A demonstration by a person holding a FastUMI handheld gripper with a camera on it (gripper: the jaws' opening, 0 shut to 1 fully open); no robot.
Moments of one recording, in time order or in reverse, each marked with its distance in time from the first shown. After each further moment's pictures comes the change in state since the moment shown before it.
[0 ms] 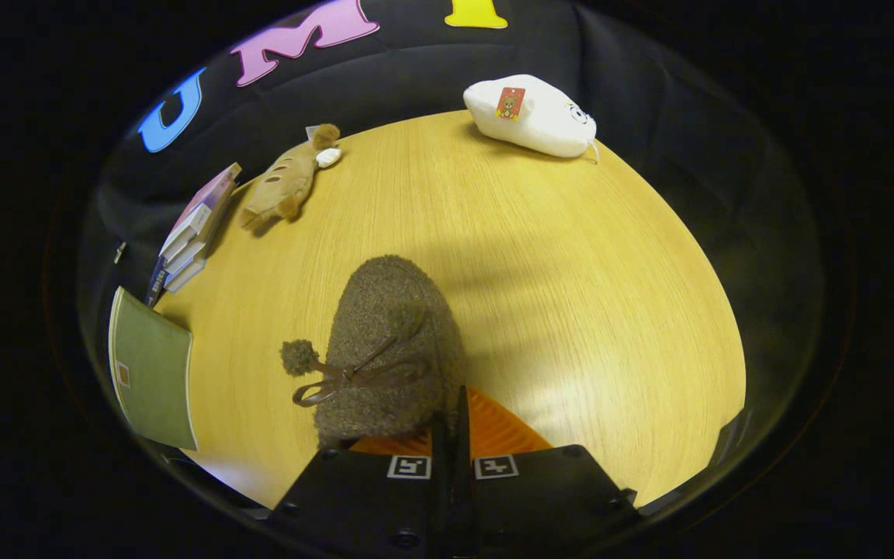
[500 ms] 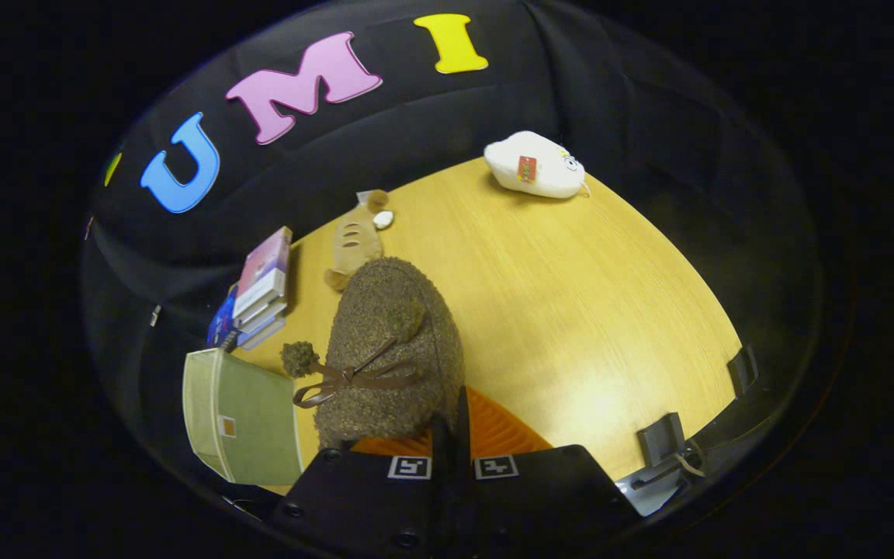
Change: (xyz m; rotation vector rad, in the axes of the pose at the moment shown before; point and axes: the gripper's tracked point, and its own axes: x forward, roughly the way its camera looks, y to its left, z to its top) arm -0.134 0.120 0.029 0.147 -0.145 0.075
